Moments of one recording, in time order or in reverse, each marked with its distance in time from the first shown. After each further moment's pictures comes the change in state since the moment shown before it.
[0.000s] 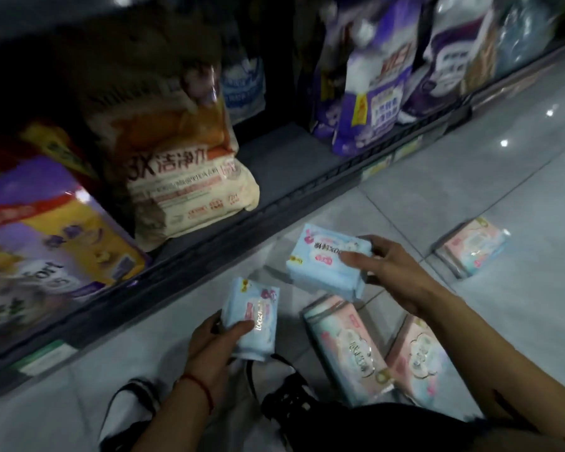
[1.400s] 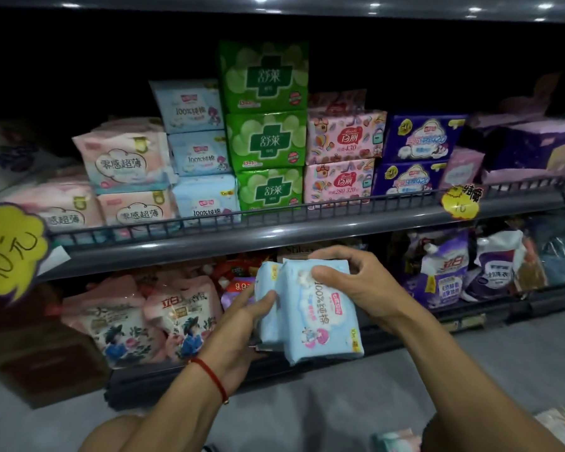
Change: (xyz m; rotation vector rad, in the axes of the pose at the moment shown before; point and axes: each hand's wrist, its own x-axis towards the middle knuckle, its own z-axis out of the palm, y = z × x) left_hand -0.266 0.172 -0.124 -0.261 -0.150 0.584; right_hand -0.230 -0.259 0.183 -0.090 -0.472 -0.689
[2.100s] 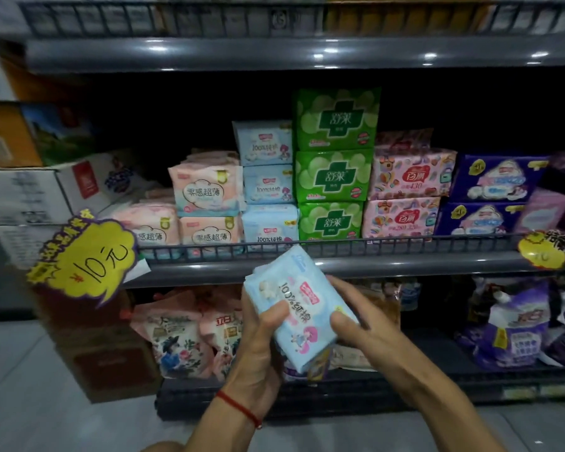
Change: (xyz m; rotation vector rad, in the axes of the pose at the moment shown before) left_hand -0.013 0.017 -0.033 -0.368 0.012 0.387; right_hand -0.008 -0.016 0.073 -0.058 -0.253 -0.065
